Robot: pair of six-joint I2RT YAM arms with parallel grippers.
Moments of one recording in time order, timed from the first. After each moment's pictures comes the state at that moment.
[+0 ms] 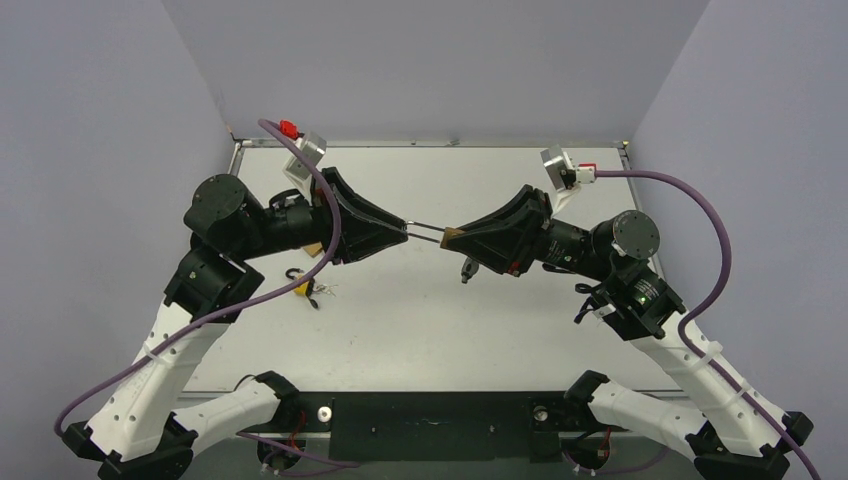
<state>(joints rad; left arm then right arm) -0.61 0.99 1.41 -0.27 0.74 -0.58 0.73 0.90 1.17 0.03 -0.60 0.62</state>
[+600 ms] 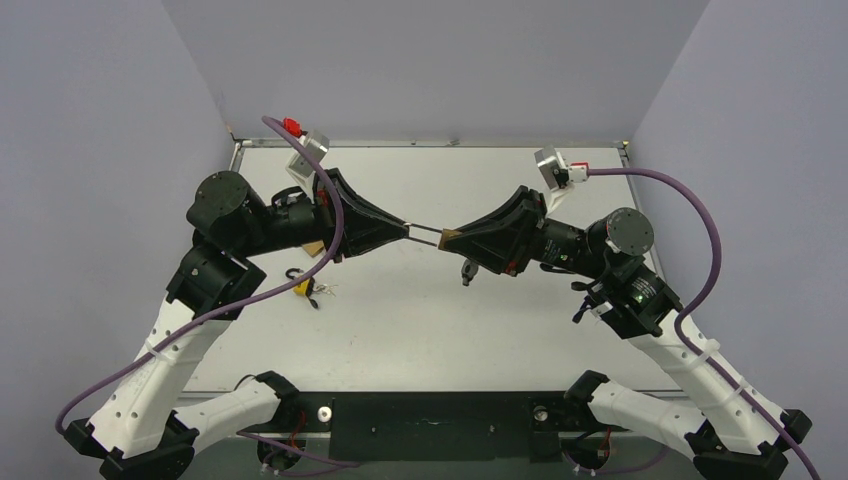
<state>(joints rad) -0.61 1.00 1.42 -0.27 0.76 -0.59 0.73 0.91 1.17 0.01 -0.60 0.62</state>
